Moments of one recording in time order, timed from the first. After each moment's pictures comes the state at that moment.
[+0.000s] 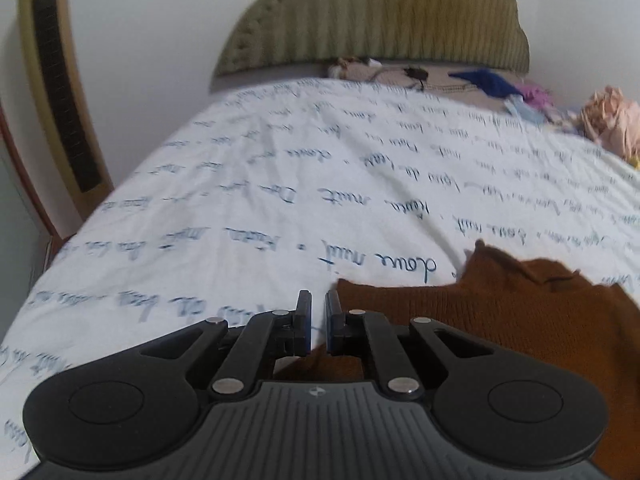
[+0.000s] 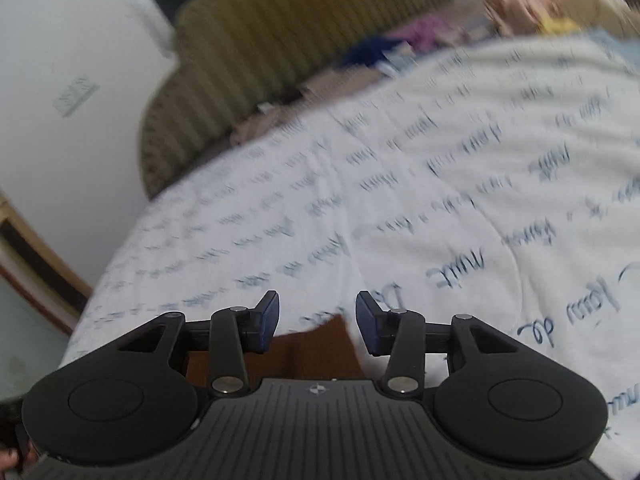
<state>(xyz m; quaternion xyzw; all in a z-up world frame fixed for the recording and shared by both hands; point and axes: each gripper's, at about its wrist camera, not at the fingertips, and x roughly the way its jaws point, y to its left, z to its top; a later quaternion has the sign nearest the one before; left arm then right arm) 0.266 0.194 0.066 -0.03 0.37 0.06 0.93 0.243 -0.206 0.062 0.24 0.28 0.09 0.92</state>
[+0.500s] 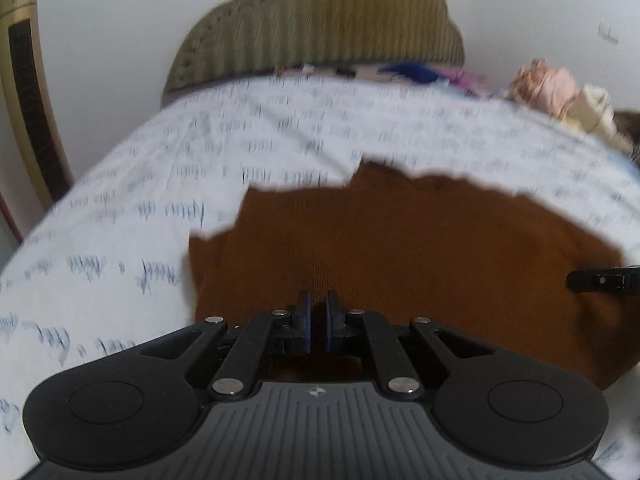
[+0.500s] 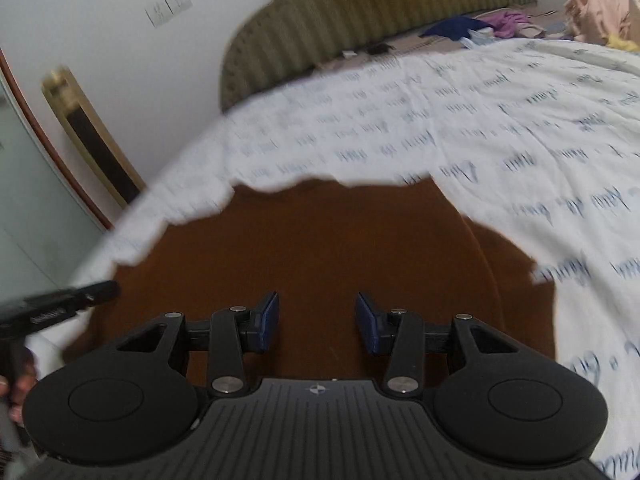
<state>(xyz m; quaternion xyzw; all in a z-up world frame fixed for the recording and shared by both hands) 0.159 0.133 0.036 0.01 0.36 -0.02 0.93 0.147 -0.150 0.025 0.13 0.36 0.14 0.91</state>
